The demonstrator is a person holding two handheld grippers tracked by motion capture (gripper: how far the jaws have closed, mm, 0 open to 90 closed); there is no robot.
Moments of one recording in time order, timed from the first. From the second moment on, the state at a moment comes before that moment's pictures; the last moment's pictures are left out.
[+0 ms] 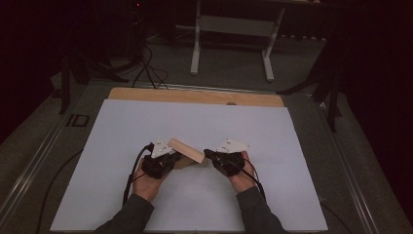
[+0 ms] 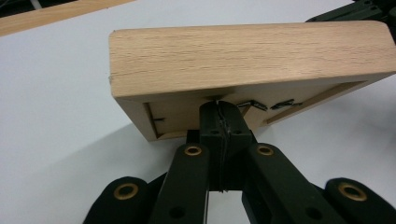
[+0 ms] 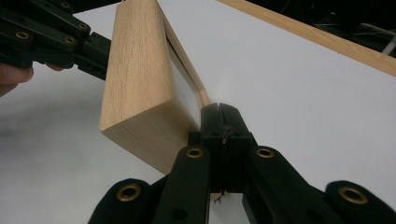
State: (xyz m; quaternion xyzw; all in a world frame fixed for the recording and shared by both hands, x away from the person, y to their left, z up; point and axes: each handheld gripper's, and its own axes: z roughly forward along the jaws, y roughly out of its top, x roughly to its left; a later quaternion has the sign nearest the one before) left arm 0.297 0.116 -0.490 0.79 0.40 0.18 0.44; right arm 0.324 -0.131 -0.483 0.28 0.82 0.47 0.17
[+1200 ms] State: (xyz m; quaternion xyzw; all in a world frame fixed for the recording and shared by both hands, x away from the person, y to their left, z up) left arm 0.289 0.098 -0.492 0.81 0.37 0.20 0.42; right arm 0.316 -0.127 -0.481 0.26 0.83 0.47 0.16
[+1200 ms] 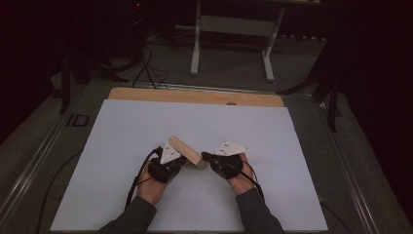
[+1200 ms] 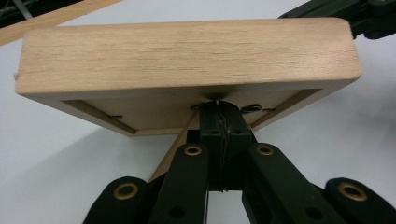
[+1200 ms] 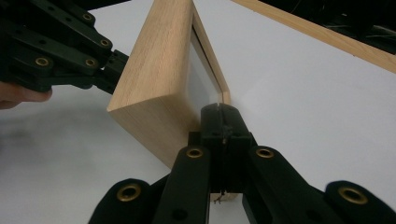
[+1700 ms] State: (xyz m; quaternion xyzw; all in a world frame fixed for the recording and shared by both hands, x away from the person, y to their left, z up) left arm 0.292 0.102 -0.493 0.80 0.37 0.20 0.42; right arm 0.311 -0.120 -0.481 0.25 0.83 0.47 0.15
